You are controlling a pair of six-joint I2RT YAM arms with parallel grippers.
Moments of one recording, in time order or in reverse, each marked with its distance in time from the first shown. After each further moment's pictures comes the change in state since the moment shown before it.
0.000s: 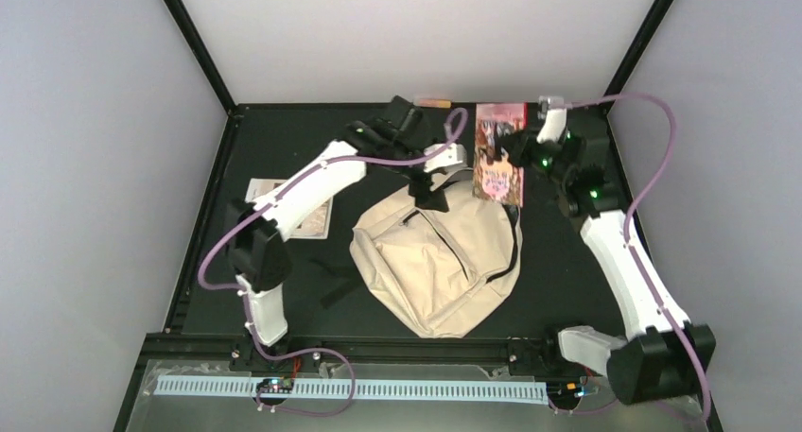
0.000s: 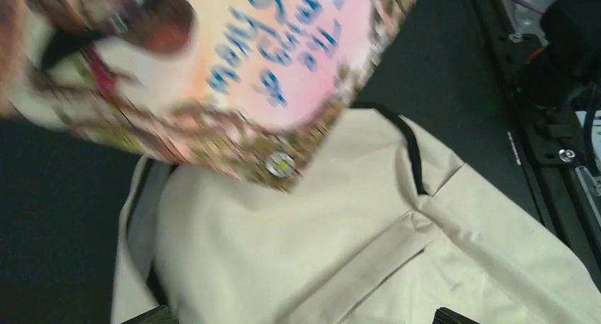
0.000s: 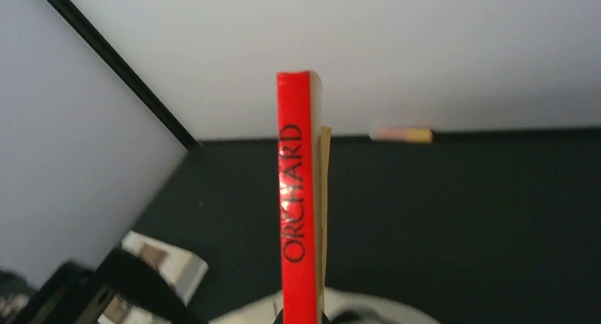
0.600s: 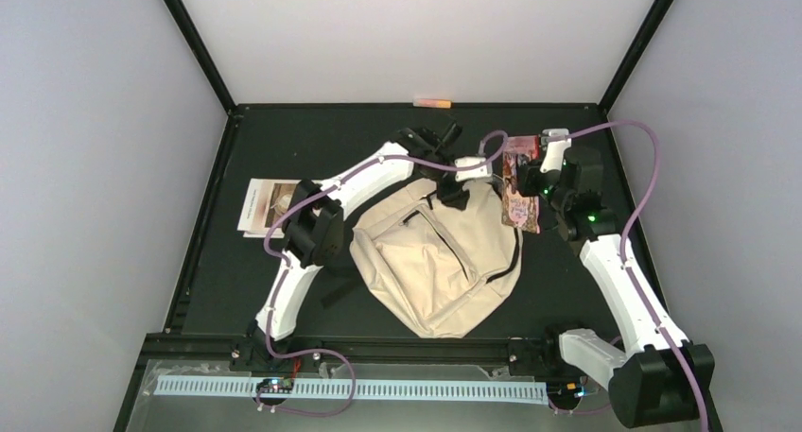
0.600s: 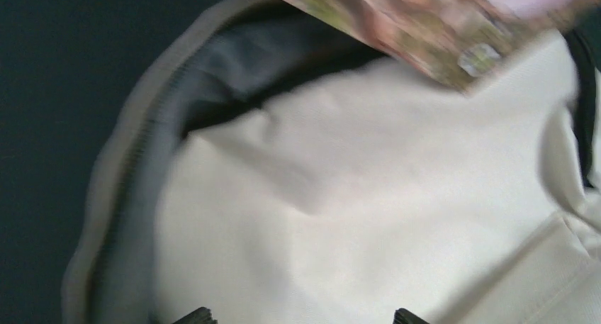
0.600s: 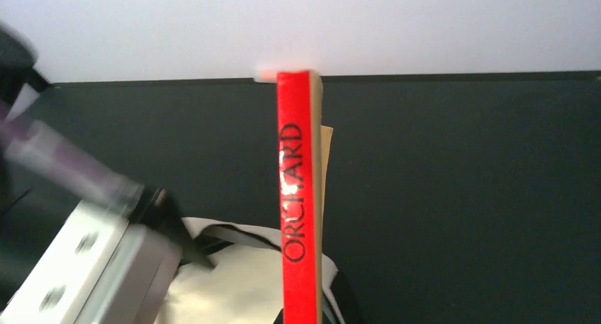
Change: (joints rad) left arm -0.109 0.471 0.378 -0.040 -0.169 0.039; right arm -0.022 -0.193 -0.284 -0.111 0.242 -0.232
